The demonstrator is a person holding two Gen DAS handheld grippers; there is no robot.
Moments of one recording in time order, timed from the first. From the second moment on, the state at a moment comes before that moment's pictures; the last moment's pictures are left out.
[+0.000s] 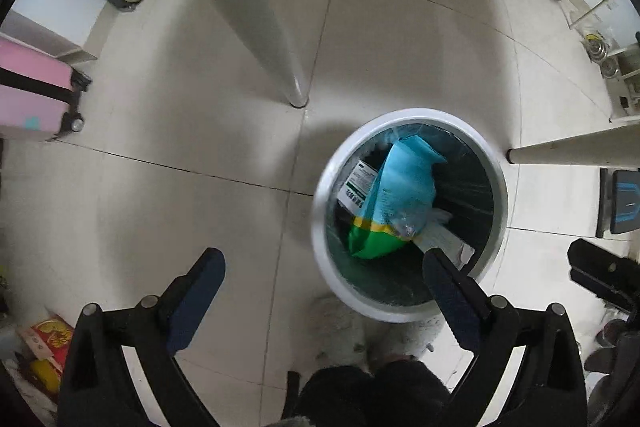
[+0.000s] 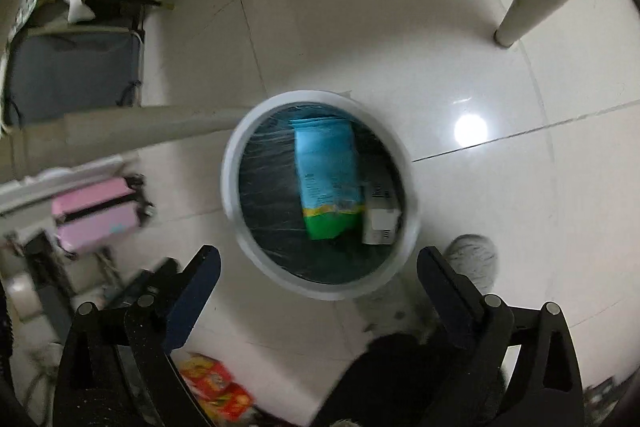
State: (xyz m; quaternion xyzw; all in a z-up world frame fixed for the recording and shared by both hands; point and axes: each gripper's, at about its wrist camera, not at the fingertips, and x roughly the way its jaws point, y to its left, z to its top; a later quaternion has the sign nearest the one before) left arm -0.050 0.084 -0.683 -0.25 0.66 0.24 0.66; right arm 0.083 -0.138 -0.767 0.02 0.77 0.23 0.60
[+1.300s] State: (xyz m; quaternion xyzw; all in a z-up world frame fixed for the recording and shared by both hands) left arm -0.102 0.027 -0.356 -0.22 0.65 0.20 0.70; right arm -0.012 -0.165 -0.361 -0.16 0.66 0.24 0.69
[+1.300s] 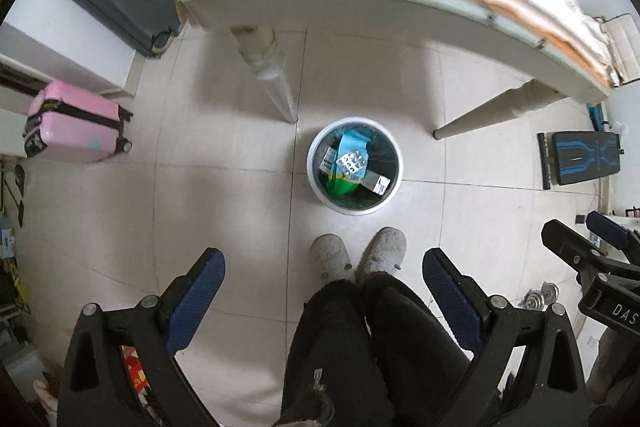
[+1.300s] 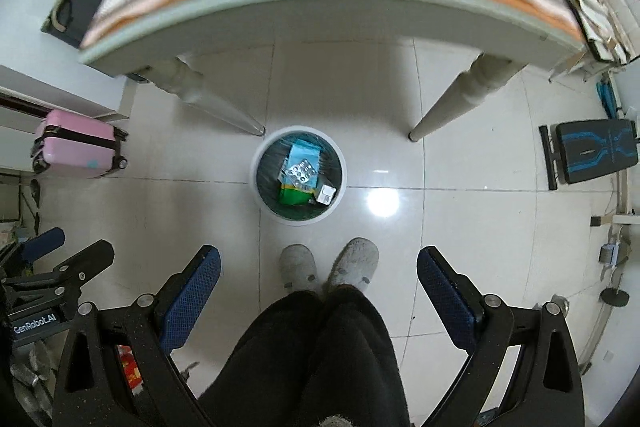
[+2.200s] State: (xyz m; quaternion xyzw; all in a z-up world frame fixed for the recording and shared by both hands) left arm 0.168 0.114 -0.271 -0.16 0.57 0.34 0.74; right arm 0.347 -0.120 -0.295 -0.02 0.66 0.13 0.74
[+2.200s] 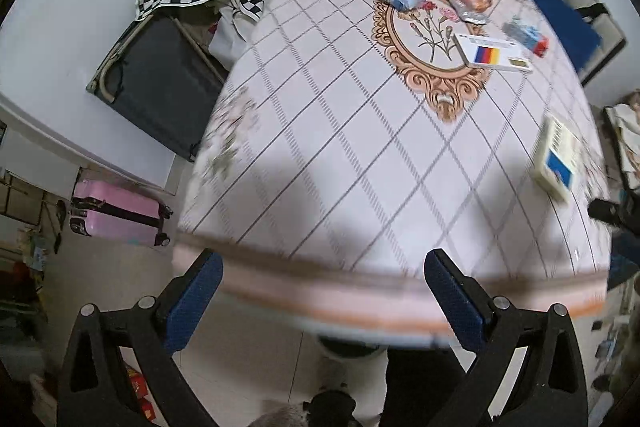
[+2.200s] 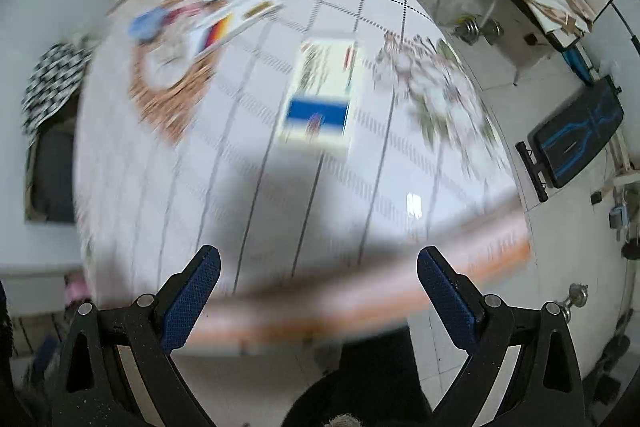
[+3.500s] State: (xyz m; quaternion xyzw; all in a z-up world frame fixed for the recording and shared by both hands) left arm 0.544 0.103 -0.378 0.15 0.71 -0.11 0.68; right arm 0.632 -0.090 -0.392 -0.08 0.71 0.14 0.68
